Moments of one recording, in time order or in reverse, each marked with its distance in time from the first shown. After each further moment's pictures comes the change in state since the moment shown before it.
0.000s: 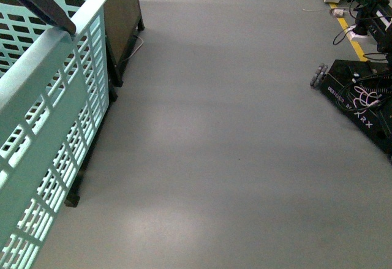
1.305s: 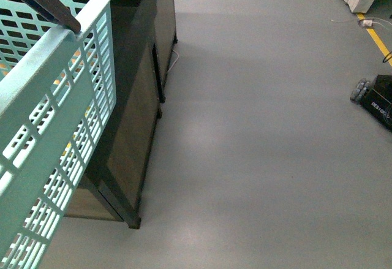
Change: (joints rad) left arm -0.003 0.000 0.000 0.000 0.001 -0.002; right arm 0.000 -0.001 0.000 0.000 0.000 0.000
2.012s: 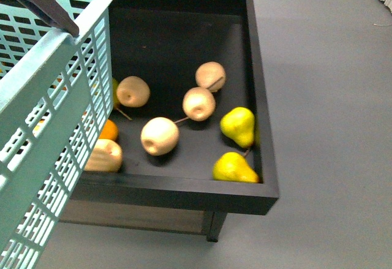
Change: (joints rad) left arm 0.000 0.000 0.000 0.000 0.000 0.001; right arm 0.000 -0.002 0.000 0.000 0.002 0.000
